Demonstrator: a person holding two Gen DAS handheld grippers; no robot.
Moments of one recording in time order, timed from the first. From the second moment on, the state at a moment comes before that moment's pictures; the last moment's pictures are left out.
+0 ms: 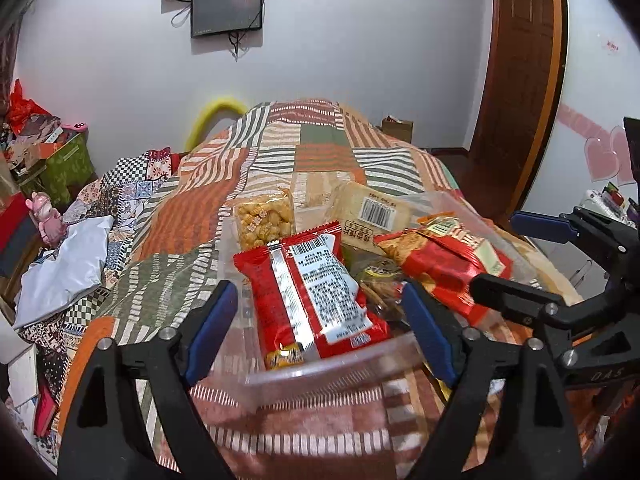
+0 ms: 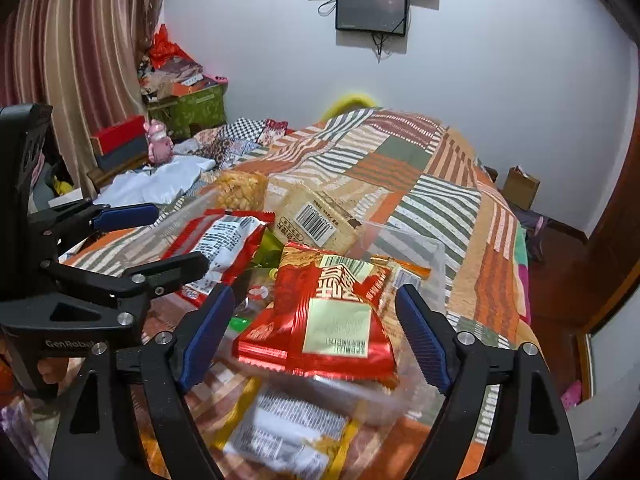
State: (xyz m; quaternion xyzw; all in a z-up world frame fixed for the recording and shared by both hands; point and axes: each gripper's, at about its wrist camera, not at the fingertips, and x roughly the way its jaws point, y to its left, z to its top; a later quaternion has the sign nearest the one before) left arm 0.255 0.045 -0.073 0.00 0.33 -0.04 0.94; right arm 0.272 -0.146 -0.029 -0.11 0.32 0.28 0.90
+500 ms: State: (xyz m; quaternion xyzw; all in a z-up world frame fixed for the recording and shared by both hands) left arm 0.209 0.043 -0.091 -0.01 0.36 -0.04 0.93; right arm 0.247 -0.177 -0.070 -0.06 0.39 0.27 0.88
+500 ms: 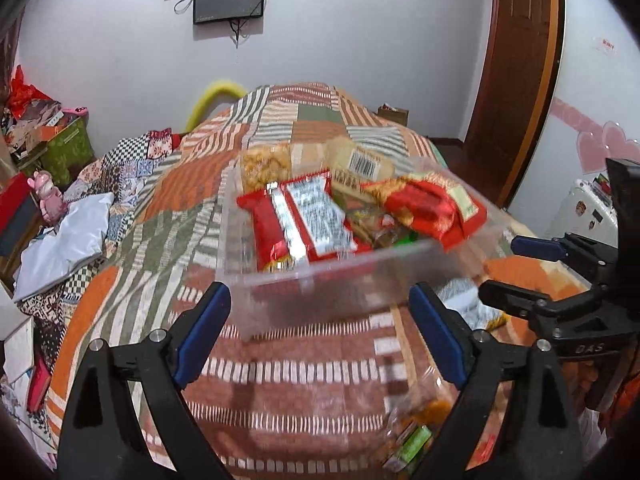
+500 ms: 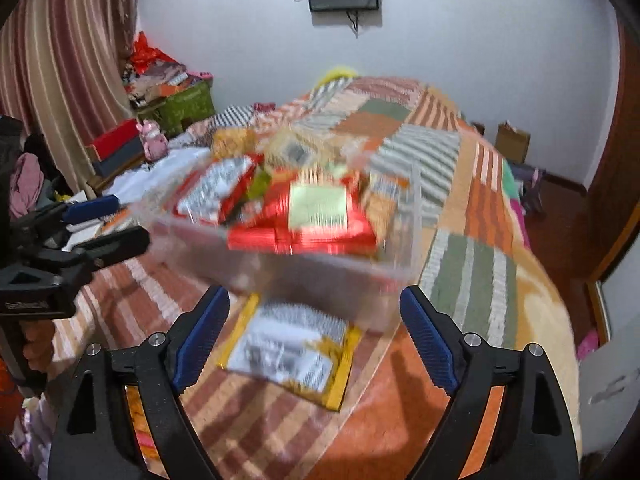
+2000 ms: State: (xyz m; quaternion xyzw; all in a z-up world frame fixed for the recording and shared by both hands) left arm 0.149 -0.008 -0.129 -0.02 0.43 -0.10 0.90; right arm 0.212 -0.196 -0.070 -0.06 0.39 0.27 0.88
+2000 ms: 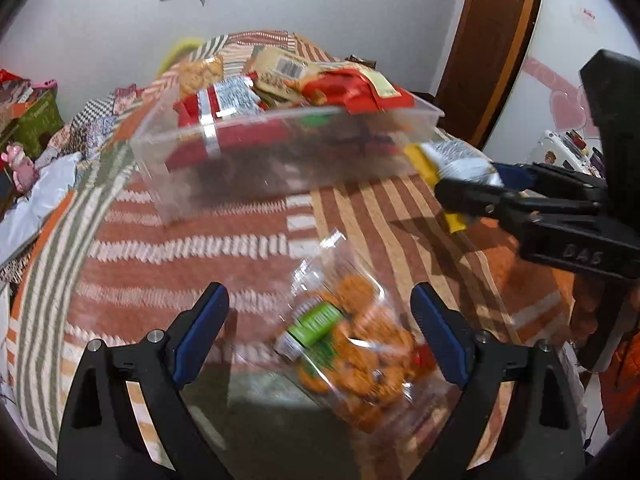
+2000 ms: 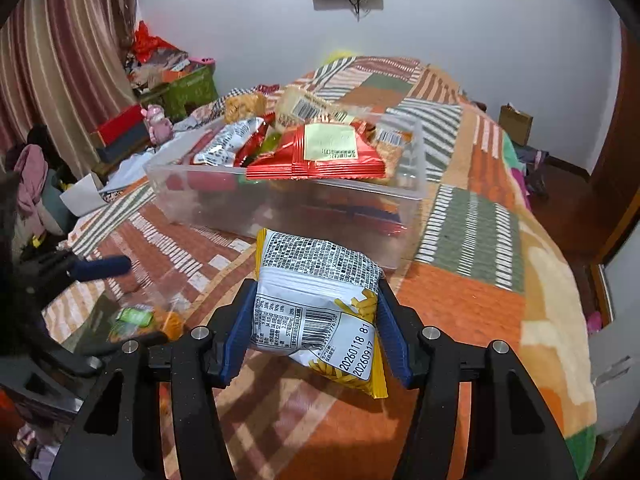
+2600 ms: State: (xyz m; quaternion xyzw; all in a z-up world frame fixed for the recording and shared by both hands) left arm 0.118 -0.007 -0.137 0.02 0.42 -0.05 0.91; right arm 0.186 -0.212 -0.068 -0.03 0.38 0.28 0.88
